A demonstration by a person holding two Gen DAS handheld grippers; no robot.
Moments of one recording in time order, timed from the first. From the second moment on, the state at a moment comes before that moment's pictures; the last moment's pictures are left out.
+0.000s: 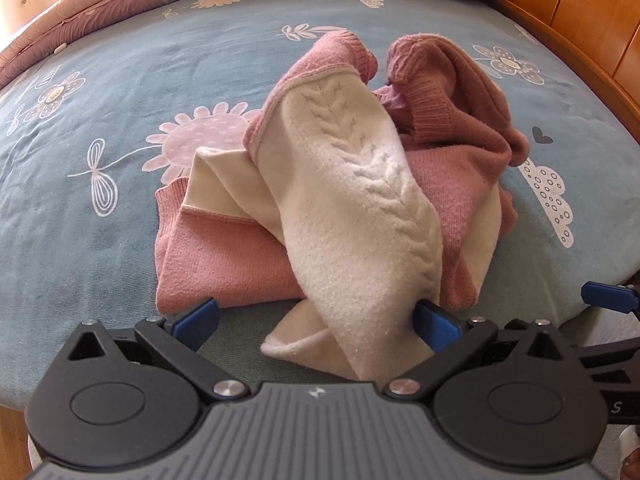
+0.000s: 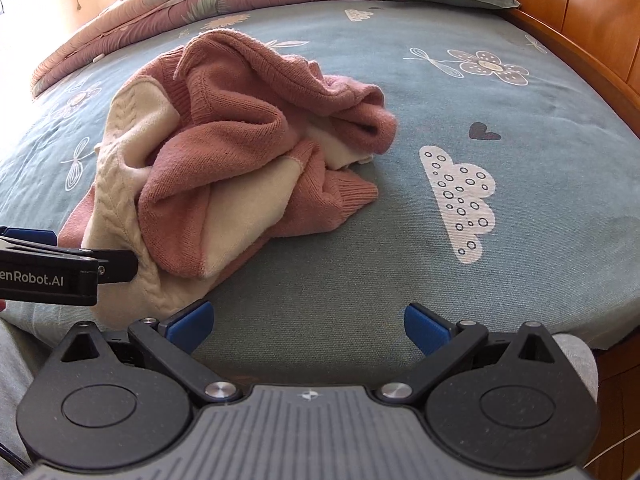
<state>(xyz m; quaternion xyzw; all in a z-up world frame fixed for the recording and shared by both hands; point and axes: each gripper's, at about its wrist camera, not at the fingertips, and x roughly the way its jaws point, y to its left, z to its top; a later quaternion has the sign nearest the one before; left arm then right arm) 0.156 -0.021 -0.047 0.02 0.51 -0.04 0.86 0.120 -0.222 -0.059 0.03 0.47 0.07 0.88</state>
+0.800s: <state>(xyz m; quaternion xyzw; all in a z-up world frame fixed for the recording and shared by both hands) 0.194 -0.036 -0.047 0.11 0.47 -0.06 0.87 0.126 -0.231 -0.069 0.05 0.47 0.07 0.88</state>
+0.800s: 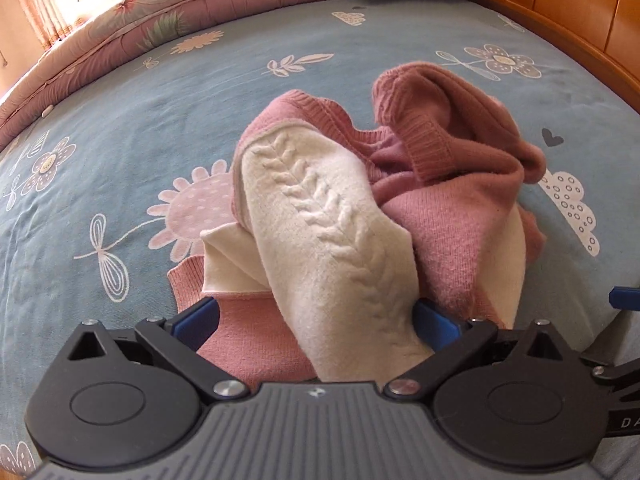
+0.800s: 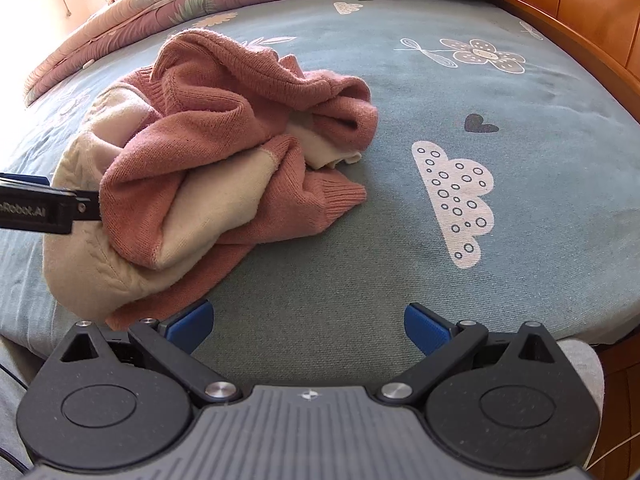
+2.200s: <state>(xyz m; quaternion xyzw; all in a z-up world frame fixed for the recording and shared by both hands) 0.210 0.049 -0.073 -0.01 0.41 -0.17 0.89 0.144 -0.207 -0.050 0.01 0.44 0.10 0.89</state>
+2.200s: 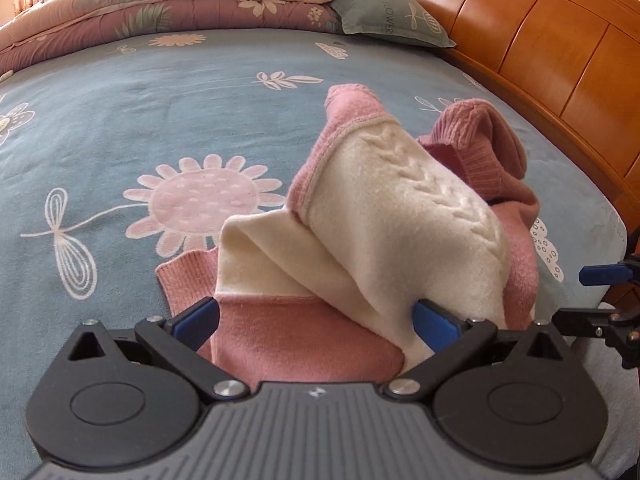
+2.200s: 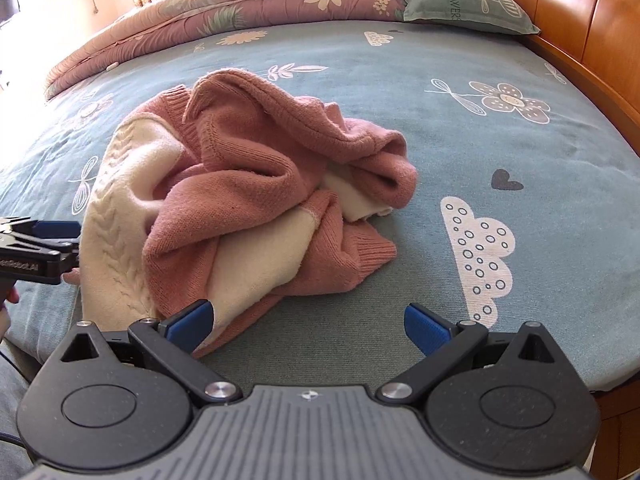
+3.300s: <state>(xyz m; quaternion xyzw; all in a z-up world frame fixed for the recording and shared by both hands) 0.206 0.001 -0.042 -0.06 0.41 -0.22 0.88 0.120 -0.212 -0.047 0.00 0.44 0.09 0.89</state>
